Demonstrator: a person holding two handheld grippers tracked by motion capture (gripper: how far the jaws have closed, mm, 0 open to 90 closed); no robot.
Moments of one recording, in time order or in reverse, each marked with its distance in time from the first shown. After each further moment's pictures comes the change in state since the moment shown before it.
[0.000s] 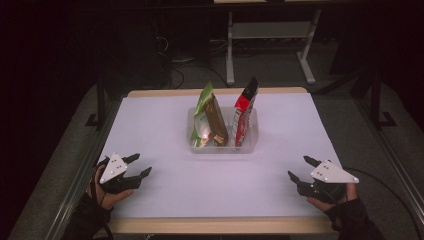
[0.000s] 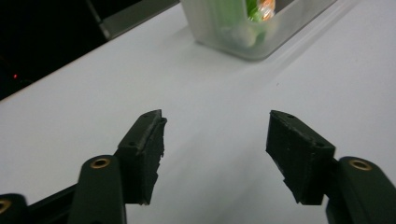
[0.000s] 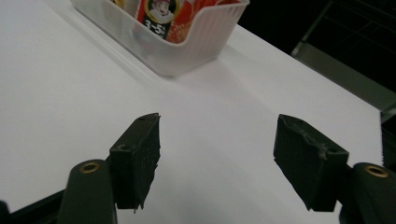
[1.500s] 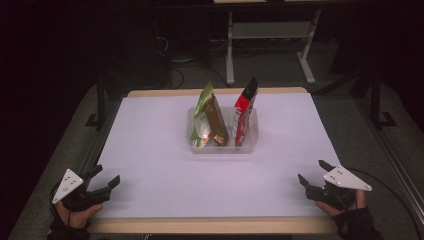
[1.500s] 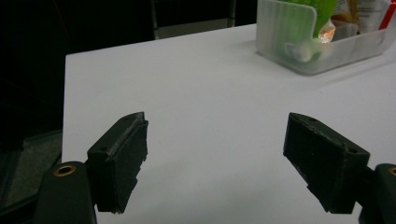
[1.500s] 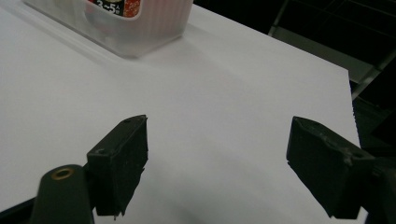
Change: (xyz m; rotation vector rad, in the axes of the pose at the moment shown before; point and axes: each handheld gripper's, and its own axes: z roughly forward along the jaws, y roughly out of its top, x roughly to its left) left arm 0.018 -0.054 -0.062 -0.143 0.158 -0.264; right arm -0.011 -0.034 -0.007 -0.011 -0.085 0.141
